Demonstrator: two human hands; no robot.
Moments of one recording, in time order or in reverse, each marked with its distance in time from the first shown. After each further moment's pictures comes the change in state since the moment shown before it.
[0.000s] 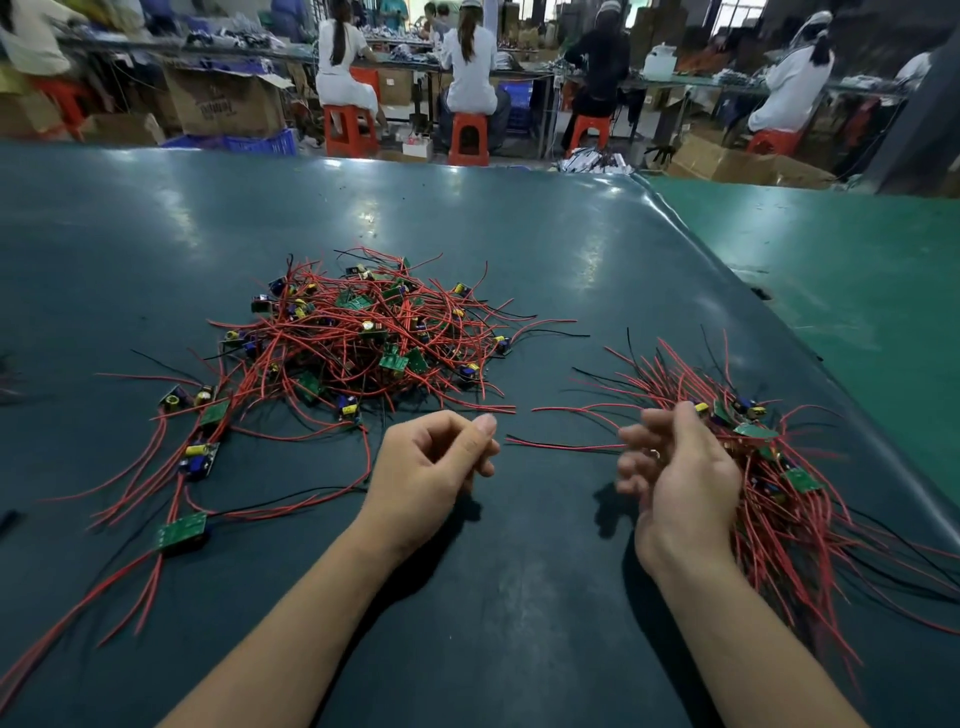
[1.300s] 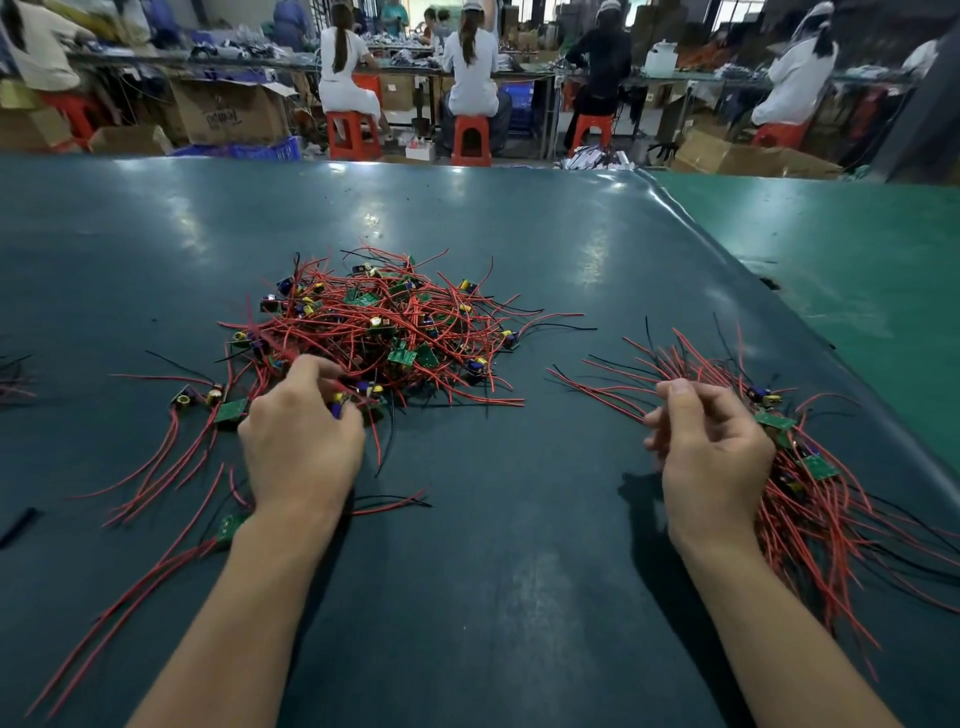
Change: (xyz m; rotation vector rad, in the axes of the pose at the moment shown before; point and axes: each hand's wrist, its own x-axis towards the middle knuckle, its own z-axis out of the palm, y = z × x) left_hand 0.012 0.011 -0.068 0.973 0.627 0.048; right_hand 0.009 0.001 -0.008 -0.298 -0.045 -0.364
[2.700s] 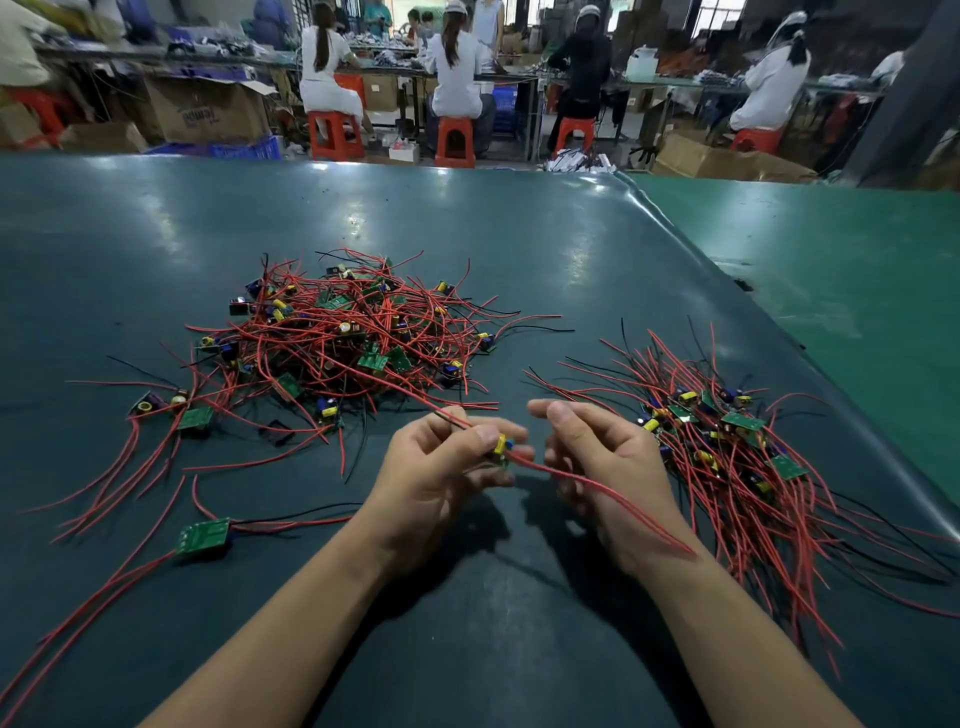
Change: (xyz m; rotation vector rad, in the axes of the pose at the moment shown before) left_hand -0.054 0.066 0.027 -1.454 -0.894 -0.331; right_hand -0.021 -0.012 0.014 0.148 -0.548 0.317
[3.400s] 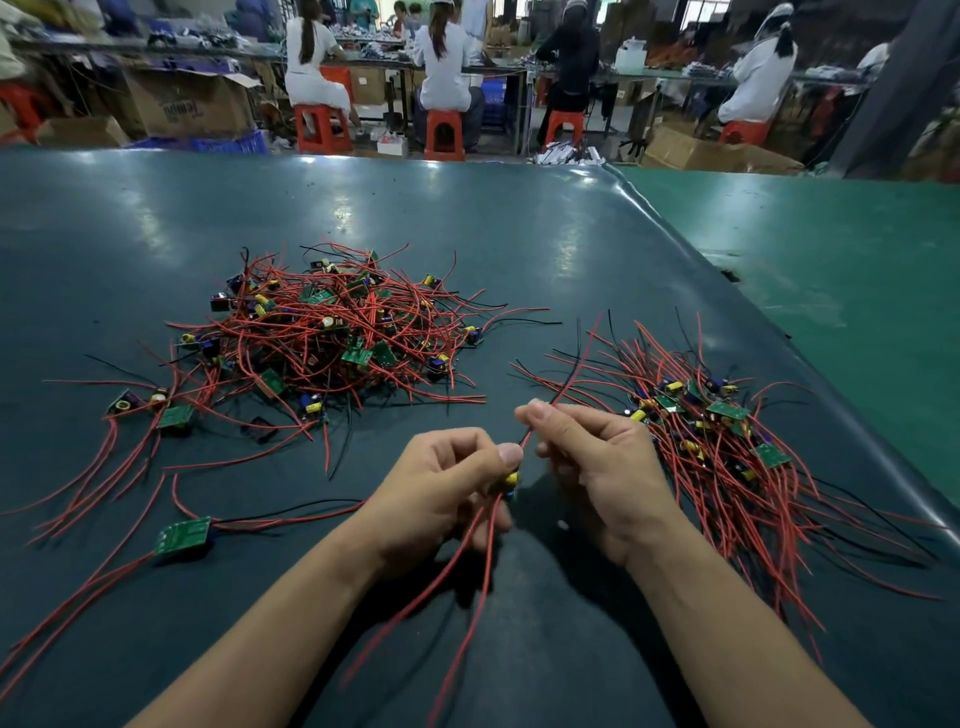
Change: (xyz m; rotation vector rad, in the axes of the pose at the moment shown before) left_hand -0.007 -0.001 0.001 0.253 -0.177 -0.178; right_hand 0.001 -0.001 -0.004 0.093 0.029 0.100
